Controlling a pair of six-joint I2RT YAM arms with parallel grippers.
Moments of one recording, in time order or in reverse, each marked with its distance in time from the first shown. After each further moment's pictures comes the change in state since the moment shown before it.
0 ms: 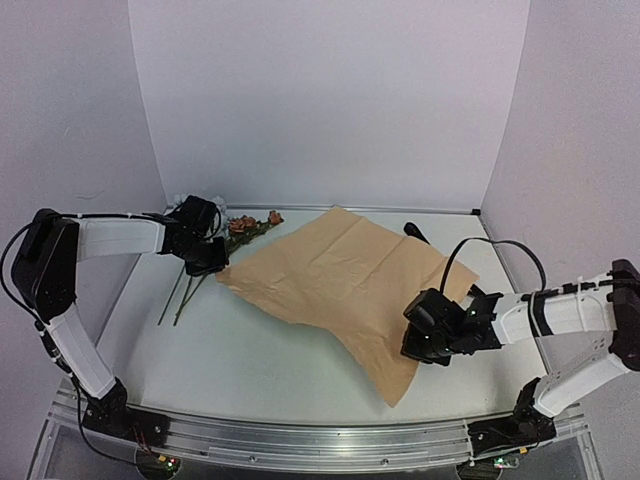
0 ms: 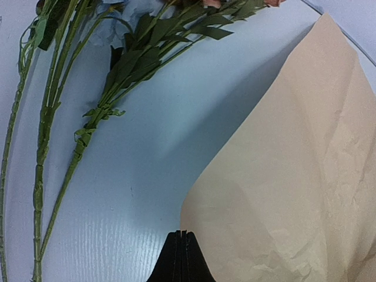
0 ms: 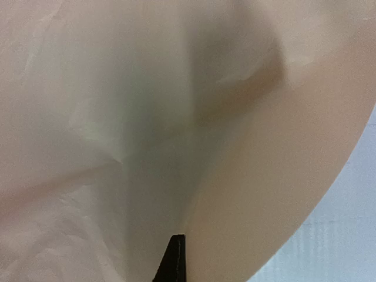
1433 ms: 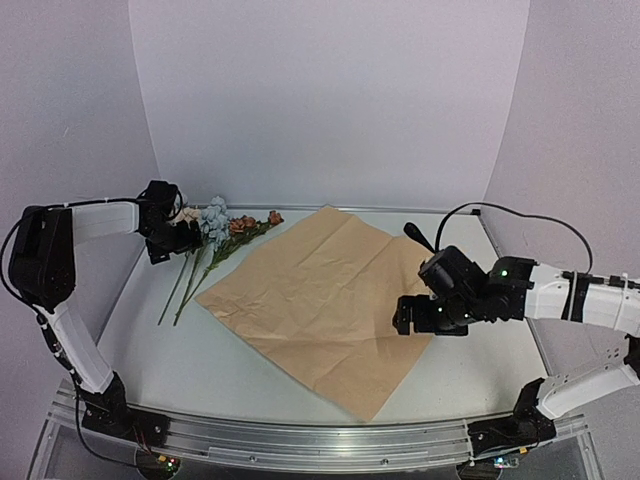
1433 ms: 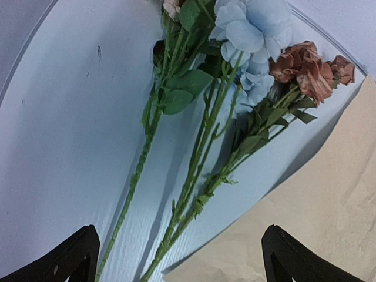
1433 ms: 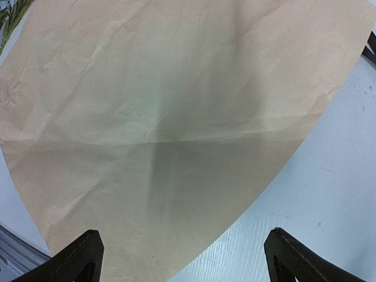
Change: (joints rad) left arm 0.270 0.041 0.109 -0.101 0.022 0.117; right arm -0.008 -0.146 0.246 -0.327 -0.031 -0.325
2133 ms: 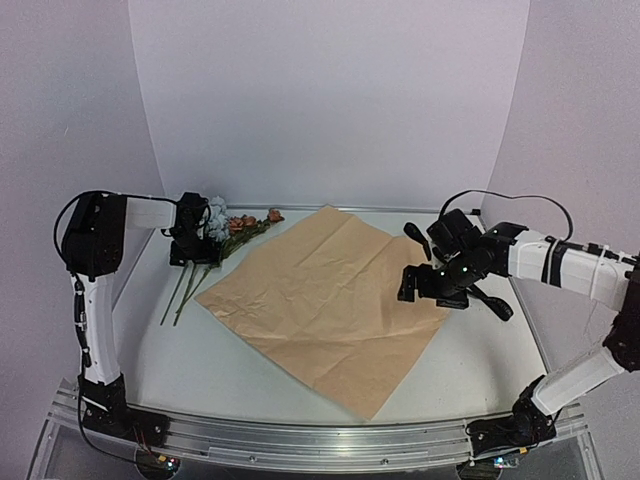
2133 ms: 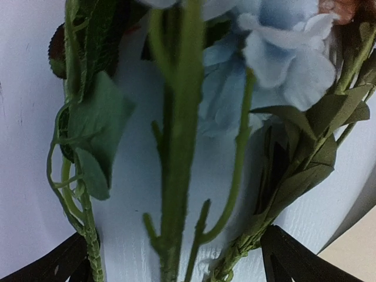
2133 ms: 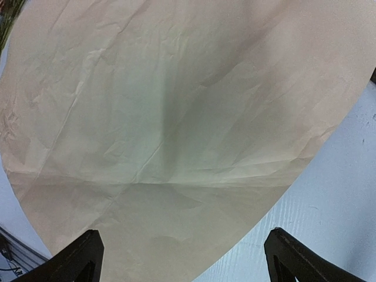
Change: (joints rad) left arm -0.030 0.421 0.303 -0.089 -0.040 0.260; right arm -0.294 0.175 0.176 -0.037 -0.227 -0.187
